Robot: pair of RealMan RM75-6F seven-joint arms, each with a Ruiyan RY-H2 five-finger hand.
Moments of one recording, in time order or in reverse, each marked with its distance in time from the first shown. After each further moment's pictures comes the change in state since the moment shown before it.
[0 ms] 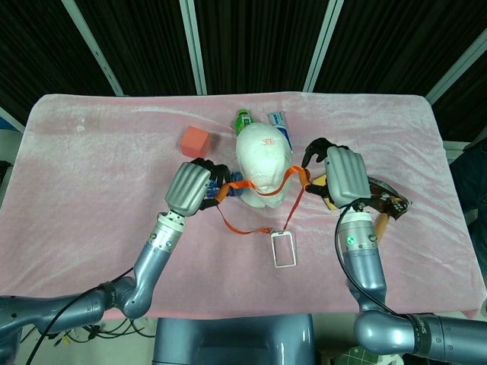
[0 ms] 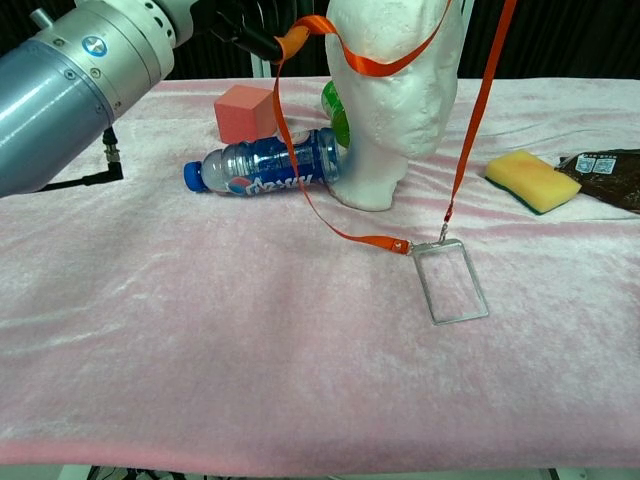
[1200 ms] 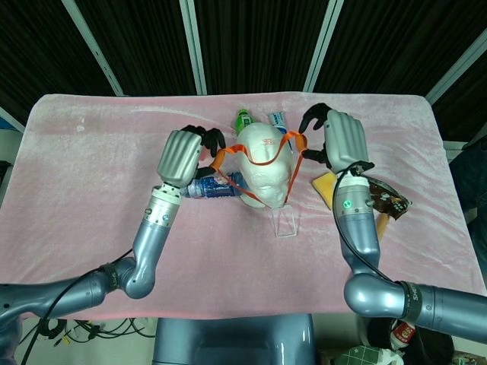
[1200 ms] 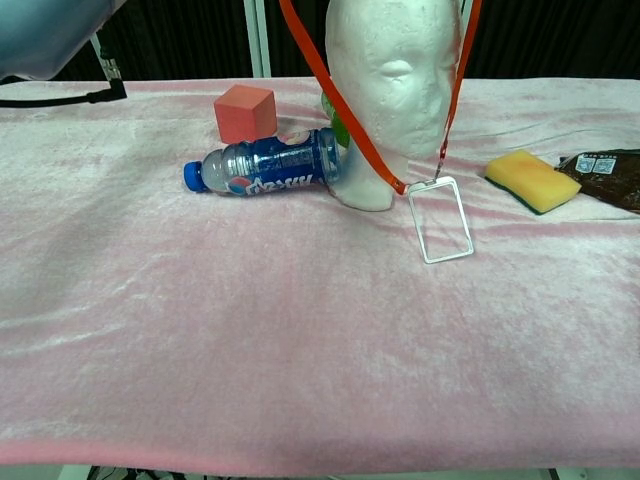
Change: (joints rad) left arm -0.083 0.069 -0.125 -0.014 -0.116 0.003 0.004; right arm 0.148 0.043 0.081 0.178 0.147 -0.080 0.096
